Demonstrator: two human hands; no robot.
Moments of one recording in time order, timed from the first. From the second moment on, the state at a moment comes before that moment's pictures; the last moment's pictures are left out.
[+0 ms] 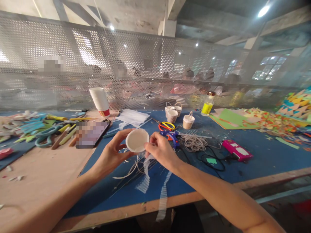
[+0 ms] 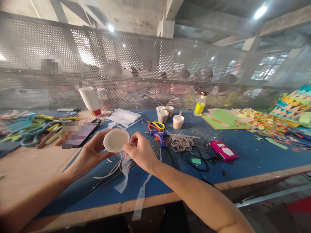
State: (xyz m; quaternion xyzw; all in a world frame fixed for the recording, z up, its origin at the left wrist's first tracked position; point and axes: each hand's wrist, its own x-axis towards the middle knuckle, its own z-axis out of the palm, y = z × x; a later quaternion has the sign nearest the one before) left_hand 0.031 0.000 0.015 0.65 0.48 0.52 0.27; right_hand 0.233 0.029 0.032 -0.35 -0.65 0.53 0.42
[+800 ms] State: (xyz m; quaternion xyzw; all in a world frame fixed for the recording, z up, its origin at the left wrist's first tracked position) left_hand 0.045 -0.009 0.023 0.57 0.47 0.53 0.42; right_hand 0.229 0.033 0.013 -0.31 -0.68 0.51 0.42
